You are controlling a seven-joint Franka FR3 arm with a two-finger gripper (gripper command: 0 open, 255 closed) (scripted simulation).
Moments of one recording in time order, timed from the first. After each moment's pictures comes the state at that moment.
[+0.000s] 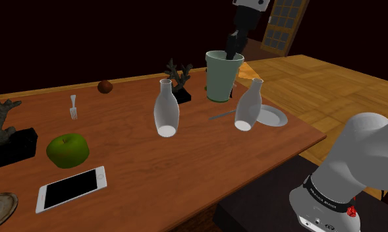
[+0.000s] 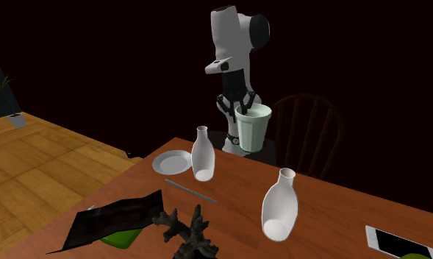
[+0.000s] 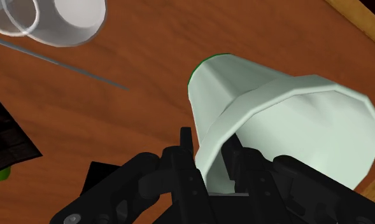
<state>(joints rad) 0.15 -0.44 -0.12 -2.13 0.15 1.78 -0.15</state>
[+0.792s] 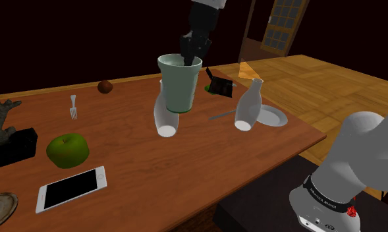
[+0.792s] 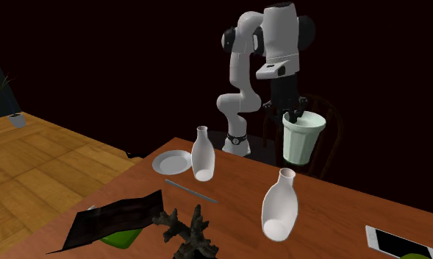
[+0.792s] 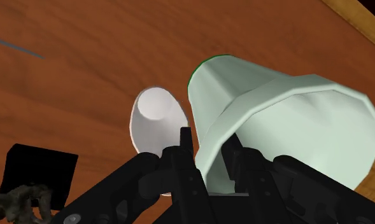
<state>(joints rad) 0.25 -0.23 0.07 -1.95 0.19 1.86 0.11</state>
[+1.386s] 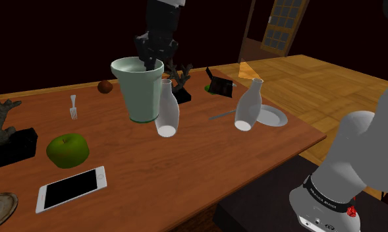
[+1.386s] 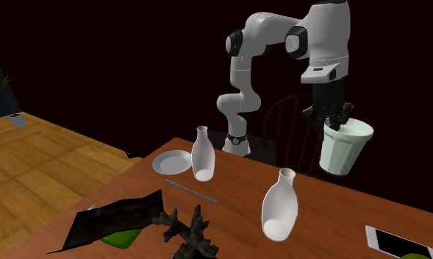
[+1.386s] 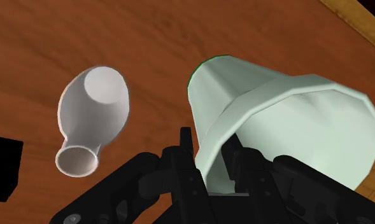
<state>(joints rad) 0.32 -0.01 0.18 -1.71 0.15 1.86 0.30</state>
